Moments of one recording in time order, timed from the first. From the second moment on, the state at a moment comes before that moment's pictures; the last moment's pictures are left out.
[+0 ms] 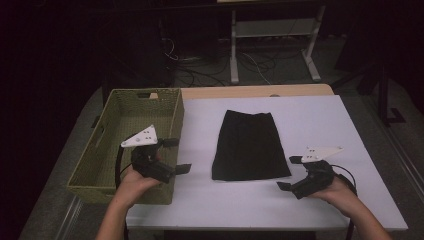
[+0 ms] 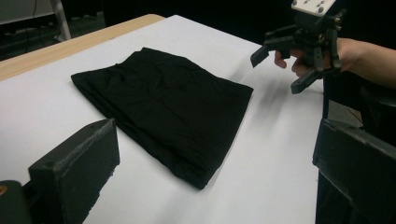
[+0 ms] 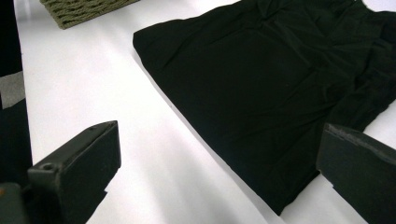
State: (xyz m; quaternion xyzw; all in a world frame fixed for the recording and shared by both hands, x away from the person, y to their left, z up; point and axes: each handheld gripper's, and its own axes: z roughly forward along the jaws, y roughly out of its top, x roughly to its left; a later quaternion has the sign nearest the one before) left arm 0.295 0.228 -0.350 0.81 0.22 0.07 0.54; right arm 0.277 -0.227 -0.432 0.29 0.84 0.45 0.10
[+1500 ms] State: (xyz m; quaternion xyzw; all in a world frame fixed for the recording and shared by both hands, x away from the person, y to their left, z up) left arm 0.294 0.229 -0.350 0.81 0.22 0.07 0.54; right arm 0.330 -0.157 -0.429 0.21 0.88 0.43 0.06
